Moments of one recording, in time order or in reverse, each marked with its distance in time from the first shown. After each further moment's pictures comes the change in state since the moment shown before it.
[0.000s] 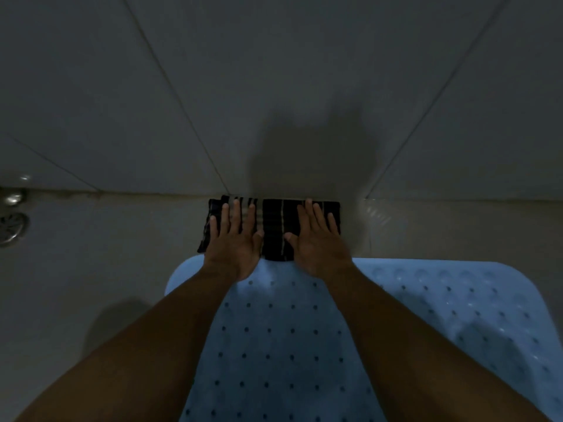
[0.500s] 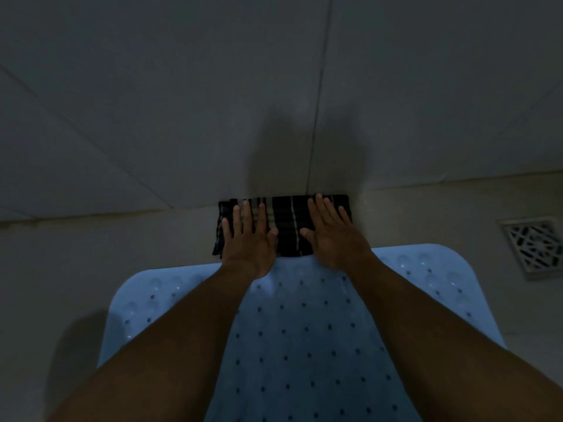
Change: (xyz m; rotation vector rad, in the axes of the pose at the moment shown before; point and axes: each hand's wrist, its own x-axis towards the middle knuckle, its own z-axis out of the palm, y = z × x) left_hand 0.015 0.140 0.003 0.011 -0.064 0.043; right_hand -0.033 0.138 -0.028 -0.053 0.043 0.009
